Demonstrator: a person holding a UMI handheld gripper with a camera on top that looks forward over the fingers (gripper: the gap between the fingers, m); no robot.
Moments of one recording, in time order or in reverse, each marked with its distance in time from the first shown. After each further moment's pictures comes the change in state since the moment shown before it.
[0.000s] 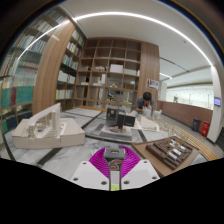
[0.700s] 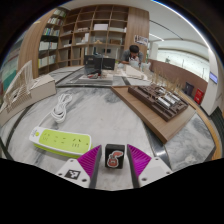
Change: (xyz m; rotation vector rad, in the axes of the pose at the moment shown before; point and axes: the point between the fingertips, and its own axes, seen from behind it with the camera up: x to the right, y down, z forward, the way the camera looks) arm 0.105 0.223 0.009 -0.469 0.100 0.085
